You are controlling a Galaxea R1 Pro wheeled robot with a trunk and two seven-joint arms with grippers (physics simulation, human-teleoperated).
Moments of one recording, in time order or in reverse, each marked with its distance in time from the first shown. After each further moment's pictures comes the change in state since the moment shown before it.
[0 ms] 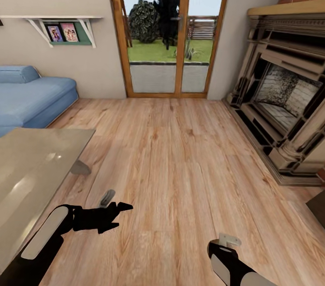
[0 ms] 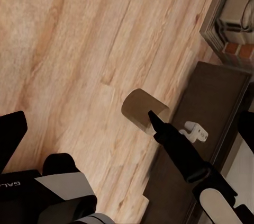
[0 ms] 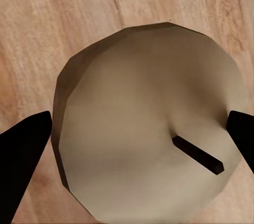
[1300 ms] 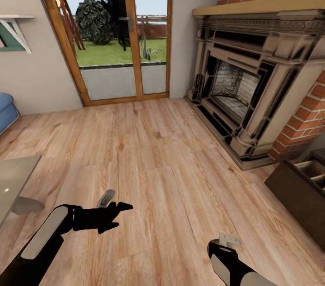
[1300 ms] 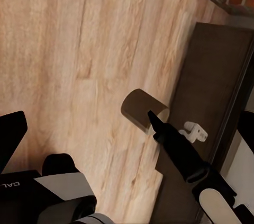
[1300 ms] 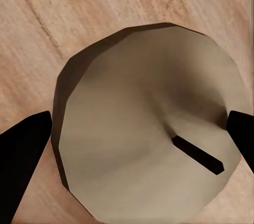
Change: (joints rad) left arm 0.000 0.000 0.001 0.000 0.001 0.000 -0.001; right arm 0.000 0.000 0.000 -0.001 0.000 0.001 0.000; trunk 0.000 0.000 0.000
